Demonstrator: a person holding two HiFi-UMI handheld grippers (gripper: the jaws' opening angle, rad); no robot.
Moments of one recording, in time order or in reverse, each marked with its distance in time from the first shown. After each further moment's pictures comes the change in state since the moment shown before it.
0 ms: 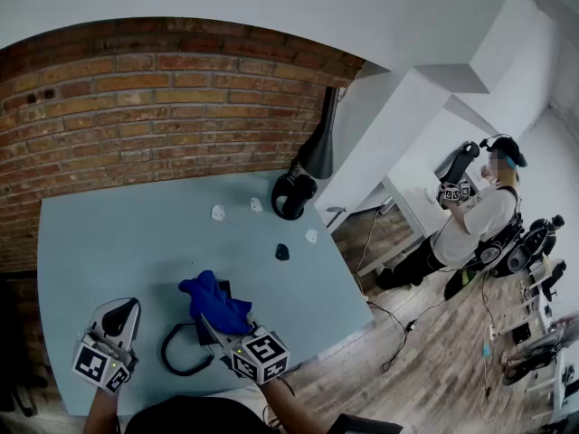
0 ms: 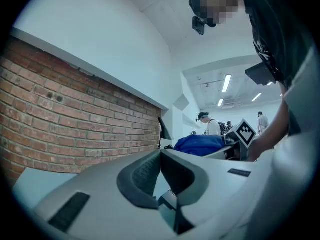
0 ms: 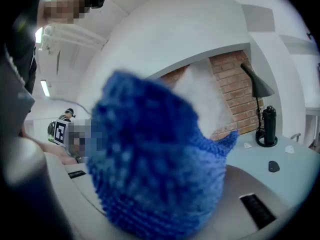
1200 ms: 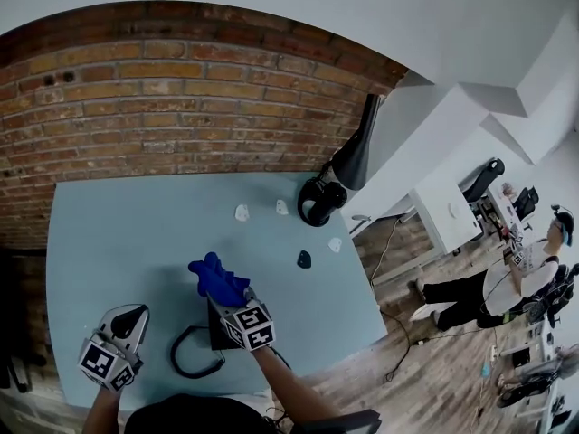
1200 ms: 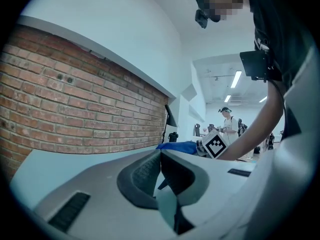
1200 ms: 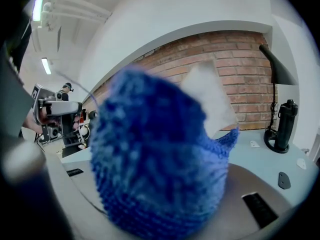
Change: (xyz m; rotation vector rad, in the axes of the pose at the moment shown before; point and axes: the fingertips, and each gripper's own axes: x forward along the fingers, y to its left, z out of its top) left arm -0.004 0.030 -0.048 -0.091 0.137 0.033; right arm 0.101 -0.068 -0.067 -0.143 0.203 -0.007
